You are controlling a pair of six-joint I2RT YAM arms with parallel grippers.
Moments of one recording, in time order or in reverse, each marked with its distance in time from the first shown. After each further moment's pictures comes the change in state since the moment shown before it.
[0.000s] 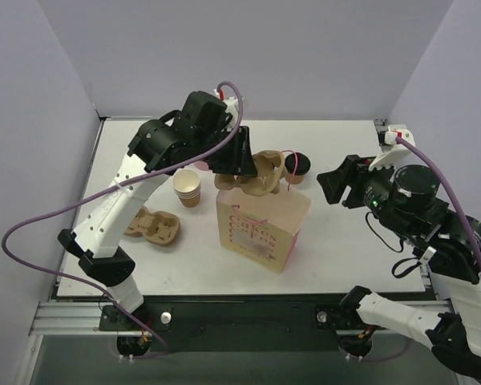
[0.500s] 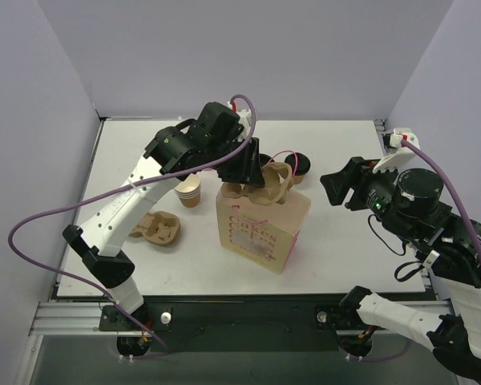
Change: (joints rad) left arm -0.039 -0.012 -0.149 0.092 0.031 -0.014; right arm 0.000 -0.022 -0.011 -0.010 0.023 0.024
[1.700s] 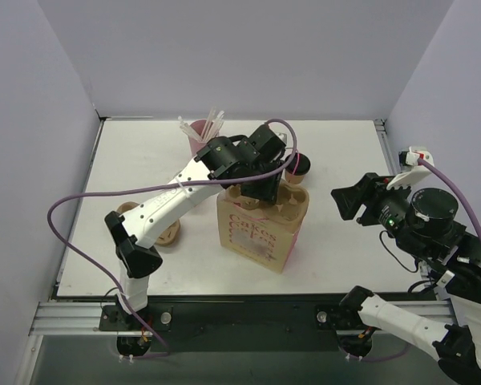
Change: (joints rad) left arm -0.159 0.209 0.124 -0.132 -0.255 -0.024; right arm 0.000 -0.110 -0.075 -0.052 0.014 0.047
